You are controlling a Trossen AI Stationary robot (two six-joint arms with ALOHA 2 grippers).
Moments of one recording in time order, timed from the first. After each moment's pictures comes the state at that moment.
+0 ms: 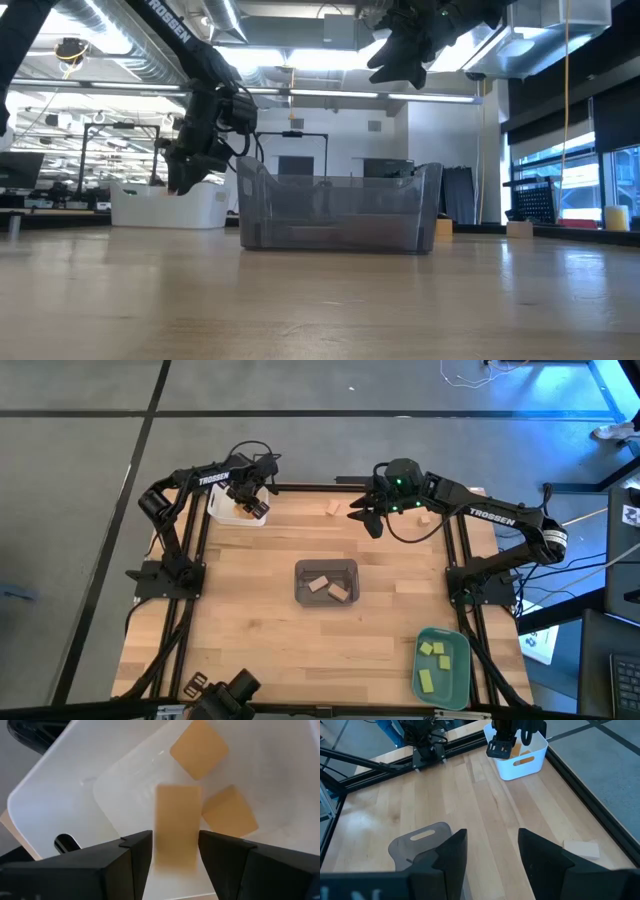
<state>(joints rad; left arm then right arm) 0.86 1.80 1.26 -1.02 -0.33 -0.14 -0.44 1.36 1.19 -0.41 -0.31 0.07</state>
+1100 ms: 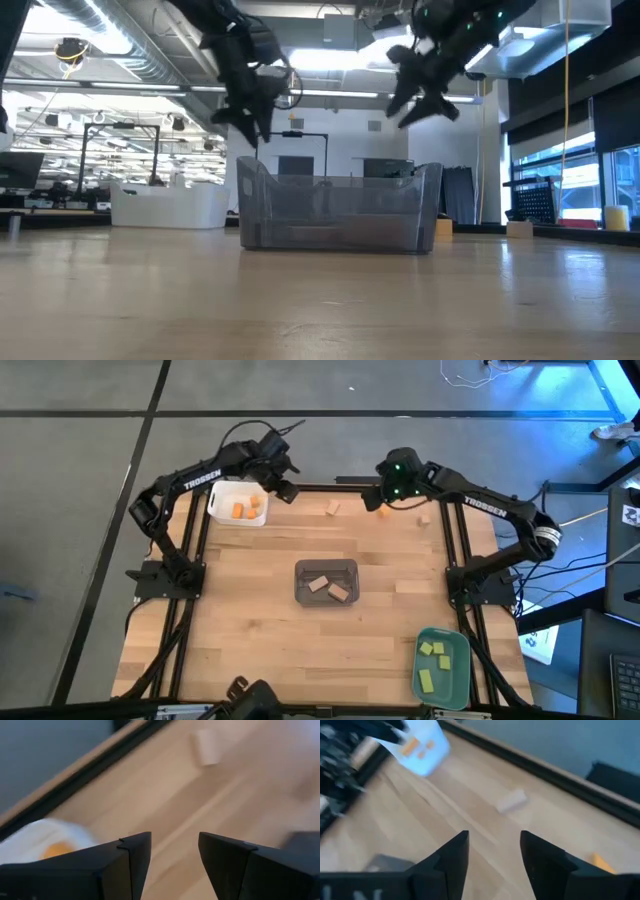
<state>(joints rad) 0.73 1.69 1.50 -0.85 0.11 -0.23 -0.63 1.42 1.19 -0.54 -0.14 0.41</state>
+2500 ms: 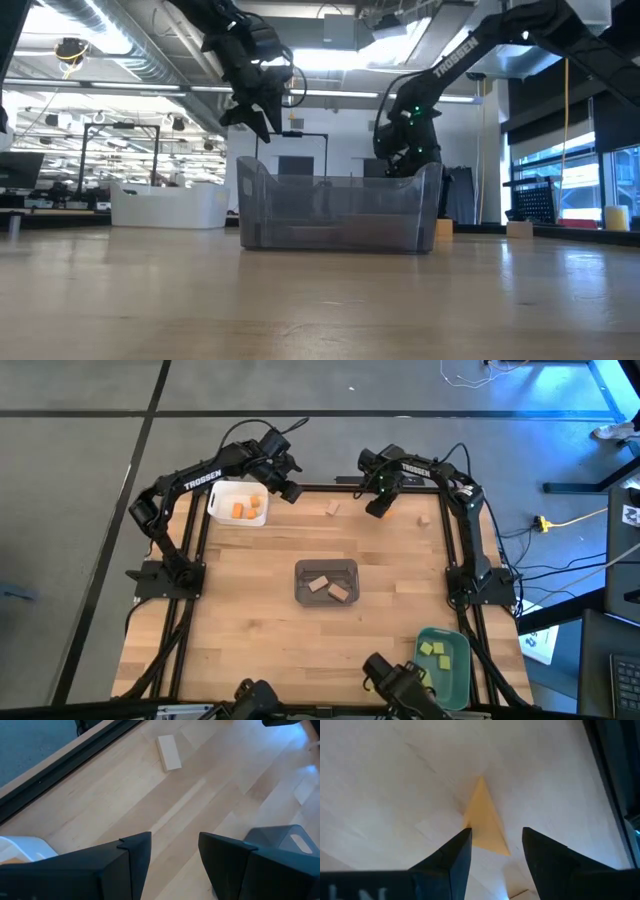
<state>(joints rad) 0.73 1.69 1.50 -0.80 0.25 -0.26 -0.81 2.16 1.67 -1.23 0.05 -0.20</state>
